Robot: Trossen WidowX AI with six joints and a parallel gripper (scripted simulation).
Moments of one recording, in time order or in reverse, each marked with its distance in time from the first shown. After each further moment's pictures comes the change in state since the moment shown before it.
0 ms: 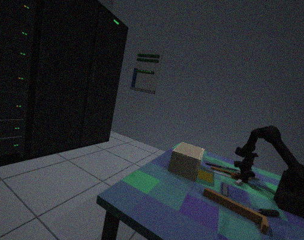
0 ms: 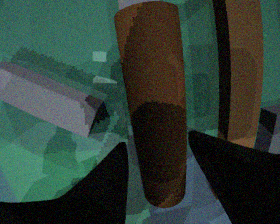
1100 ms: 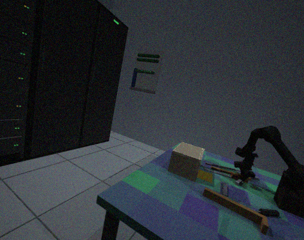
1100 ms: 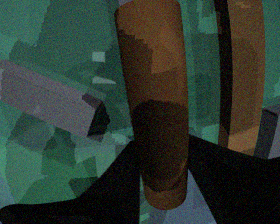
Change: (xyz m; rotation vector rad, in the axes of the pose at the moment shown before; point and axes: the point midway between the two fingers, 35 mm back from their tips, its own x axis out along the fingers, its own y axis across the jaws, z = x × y) arm 0.002 0.000 -0.001 -0.002 -0.002 -0.005
